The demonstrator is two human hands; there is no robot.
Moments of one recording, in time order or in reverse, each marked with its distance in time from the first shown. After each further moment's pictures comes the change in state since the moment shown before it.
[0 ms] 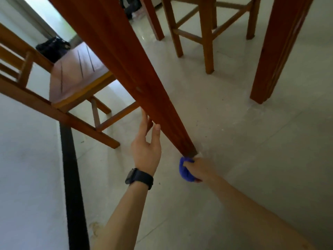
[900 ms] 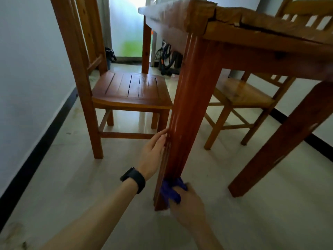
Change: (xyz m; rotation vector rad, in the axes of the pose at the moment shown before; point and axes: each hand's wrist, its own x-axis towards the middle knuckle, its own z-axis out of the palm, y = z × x) left_hand 0.032 0.046 -0.048 -0.737 -0.076 -0.105; right_hand -0.072 -0.076 -0.067 -0.844 0.320 -0.660
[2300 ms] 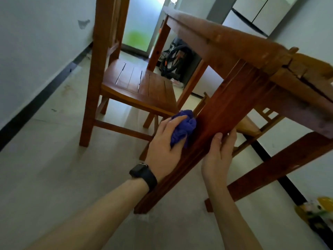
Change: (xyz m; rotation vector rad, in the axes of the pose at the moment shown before) left_hand 0.012 0.018 -0.014 0.202 0.259 0.534; right_hand 0.055 -0.120 -0.155 0.640 0.603 -0.159
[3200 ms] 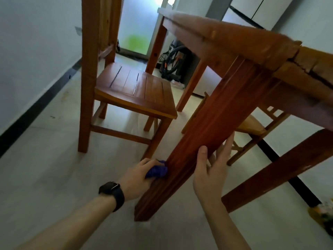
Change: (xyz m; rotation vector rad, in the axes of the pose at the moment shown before) left_hand -0.046 -0.098 -0.018 0.227 -0.572 -0.285; right_hand -0.012 0.043 -0.001 0.033 -0.027 -0.099
